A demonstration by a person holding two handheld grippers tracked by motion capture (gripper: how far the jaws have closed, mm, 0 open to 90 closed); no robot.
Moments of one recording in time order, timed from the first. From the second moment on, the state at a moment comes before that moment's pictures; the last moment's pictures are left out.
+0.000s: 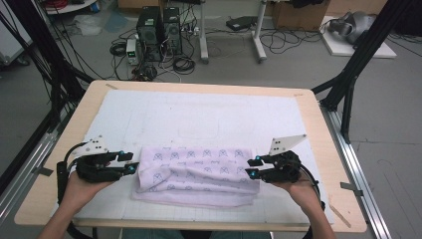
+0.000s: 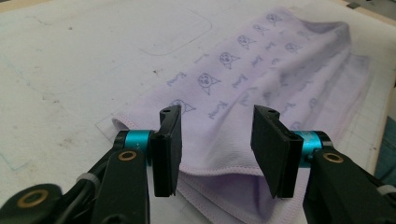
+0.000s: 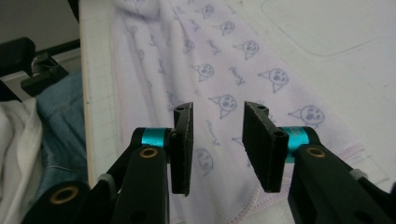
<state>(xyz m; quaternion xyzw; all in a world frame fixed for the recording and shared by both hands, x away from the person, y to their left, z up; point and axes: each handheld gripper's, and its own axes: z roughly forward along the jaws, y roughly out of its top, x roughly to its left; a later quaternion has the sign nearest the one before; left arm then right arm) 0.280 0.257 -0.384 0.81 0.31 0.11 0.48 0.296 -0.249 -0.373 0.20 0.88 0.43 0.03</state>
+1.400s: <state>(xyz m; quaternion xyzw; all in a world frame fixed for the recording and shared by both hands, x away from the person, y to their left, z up) 0.272 0.224 -0.424 0.89 0.27 0.06 0.38 0.283 -0.223 -0.429 0.16 0.92 0.36 0.02</state>
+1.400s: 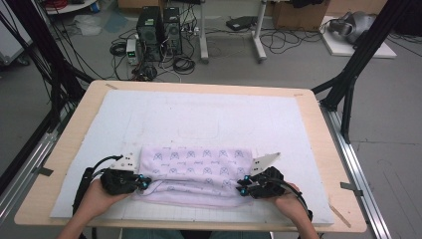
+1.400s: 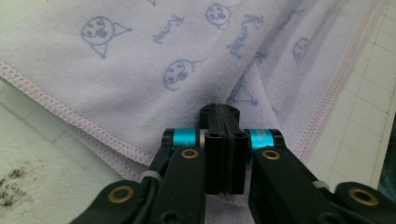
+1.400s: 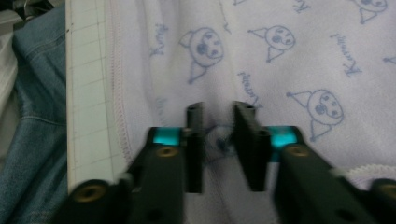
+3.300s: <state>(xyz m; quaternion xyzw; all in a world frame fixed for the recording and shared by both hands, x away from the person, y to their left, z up) 0.248 0.249 -0.426 0.88 0.27 0.05 0.39 0.254 -0.234 -0.407 0.16 0.90 0.40 0.01</state>
